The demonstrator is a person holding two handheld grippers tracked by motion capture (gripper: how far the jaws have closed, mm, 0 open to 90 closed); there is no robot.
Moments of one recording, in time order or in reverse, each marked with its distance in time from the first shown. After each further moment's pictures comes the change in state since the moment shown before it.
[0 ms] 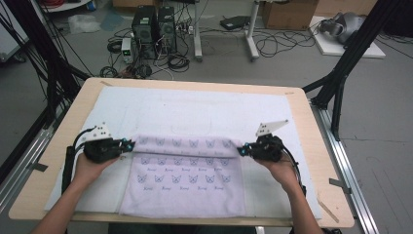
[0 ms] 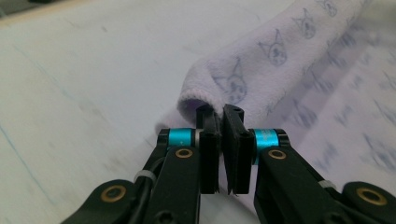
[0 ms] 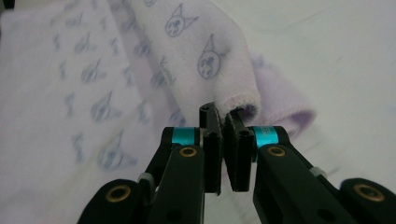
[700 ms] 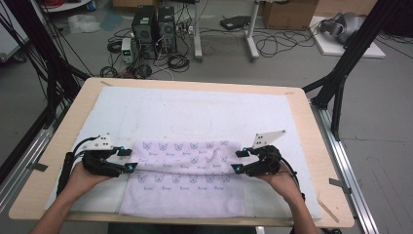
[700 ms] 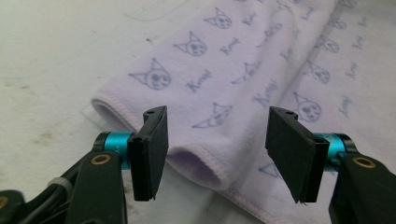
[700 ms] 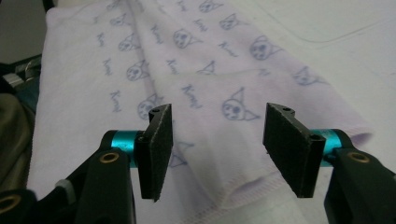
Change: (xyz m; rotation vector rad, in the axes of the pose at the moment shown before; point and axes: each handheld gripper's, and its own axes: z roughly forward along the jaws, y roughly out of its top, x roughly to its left) left arm -0.022 0.004 -0.006 0.109 -0.121 0.035; right arm 0.032 -0.004 0.003 -0.019 0.061 -0.068
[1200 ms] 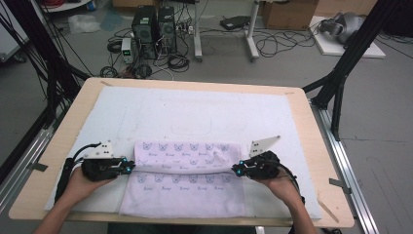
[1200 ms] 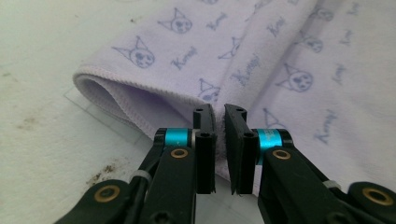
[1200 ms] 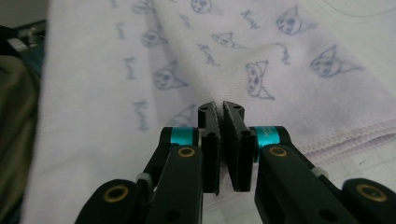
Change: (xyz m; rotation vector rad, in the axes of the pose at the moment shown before) left arm -0.009 -0.009 -0.009 0.030 0.007 0.061; right arm 0.013 -0.006 0.001 0.082 0.040 -0.057
